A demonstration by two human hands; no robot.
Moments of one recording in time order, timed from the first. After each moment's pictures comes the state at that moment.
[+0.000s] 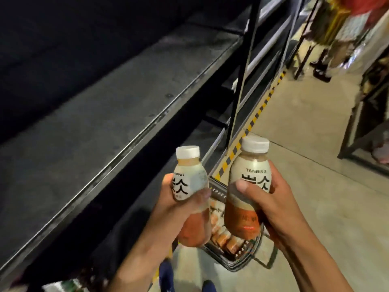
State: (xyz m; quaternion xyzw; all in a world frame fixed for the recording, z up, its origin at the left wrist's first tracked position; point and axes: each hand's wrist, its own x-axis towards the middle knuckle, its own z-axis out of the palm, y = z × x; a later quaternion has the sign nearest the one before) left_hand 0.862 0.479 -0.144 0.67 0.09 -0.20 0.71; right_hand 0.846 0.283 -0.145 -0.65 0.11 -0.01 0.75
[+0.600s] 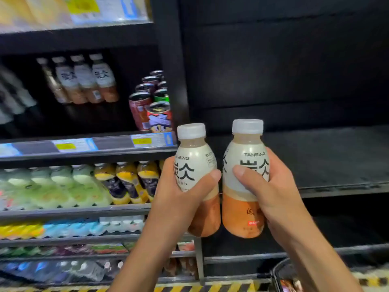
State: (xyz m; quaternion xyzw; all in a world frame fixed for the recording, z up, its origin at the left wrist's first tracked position) left_hand 0.591 0.759 0.022 0.67 0.27 0.30 0.63; right_hand 0.714 0.642 0.023 -0.61 -0.30 0.22 0.70
